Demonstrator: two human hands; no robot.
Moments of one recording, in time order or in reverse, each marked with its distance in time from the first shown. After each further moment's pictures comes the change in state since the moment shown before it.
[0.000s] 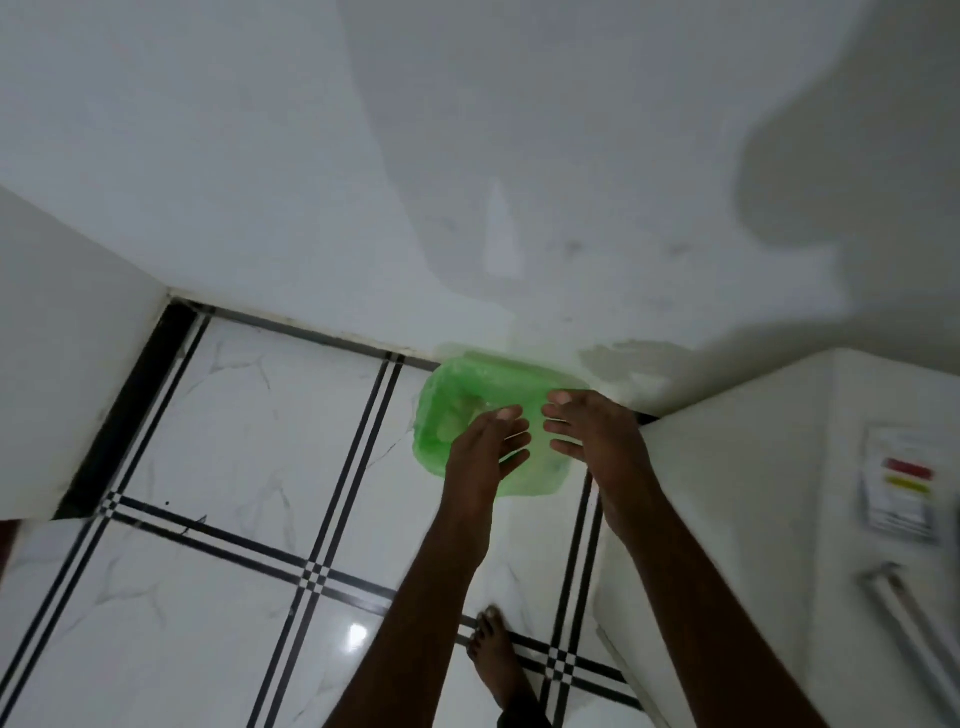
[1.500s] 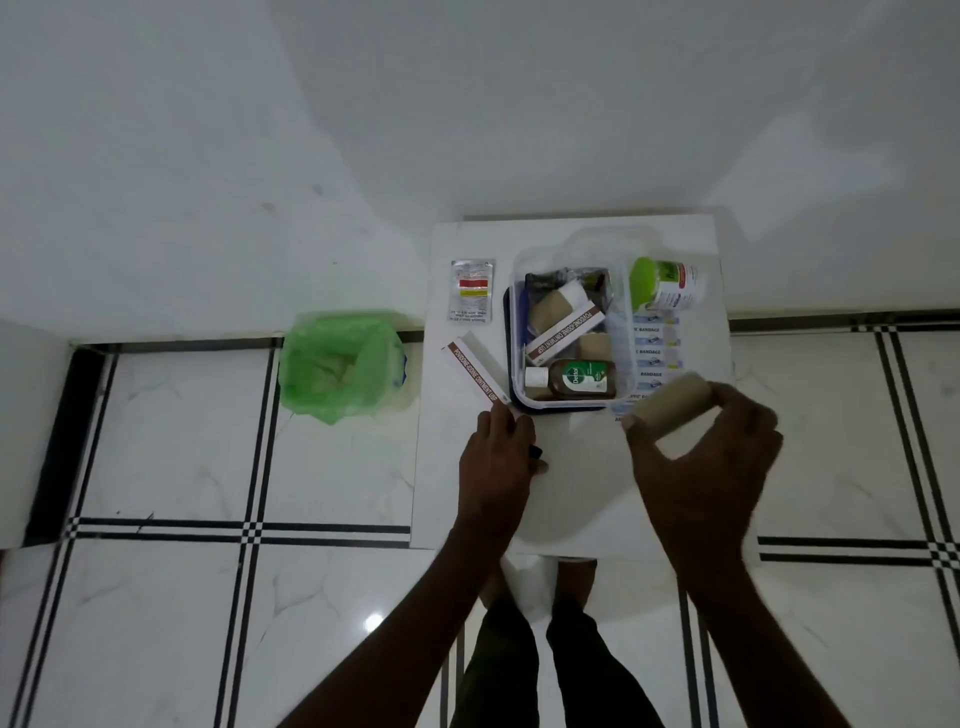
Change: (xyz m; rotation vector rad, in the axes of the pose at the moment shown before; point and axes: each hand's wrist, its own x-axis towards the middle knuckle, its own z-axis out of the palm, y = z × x) left_hand -0.244 -0.211 0.257 1.568 -0.132 0.784; right_hand -0.276 0.088 -0.407 -0.662 0.926 -0.357
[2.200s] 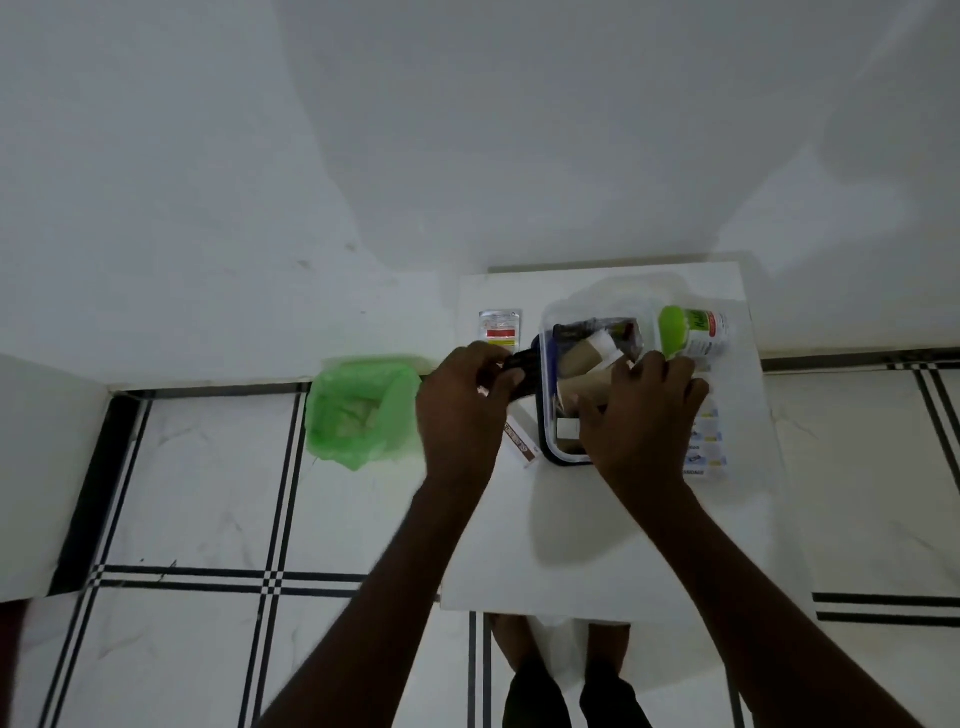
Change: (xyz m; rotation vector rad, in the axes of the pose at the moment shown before) left_hand 0.069 -0.009 -0.132 -0.513 0.410 -0.128; right_hand 0.055 -0.069 0.075 -0.538 -0.185 -0.292
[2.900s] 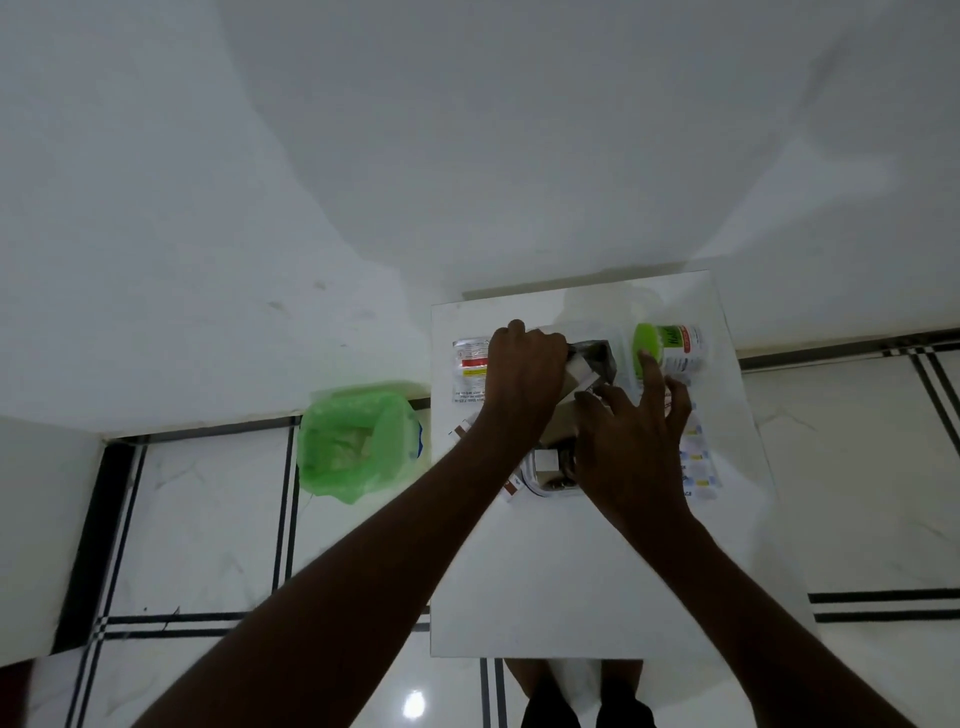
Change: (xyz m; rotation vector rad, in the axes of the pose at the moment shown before) left_hand 0.064 0.053 0.085 1.007 -0.489 0.471; right_hand 0.006 0.027 0.017 0.143 -0.003 -0.209
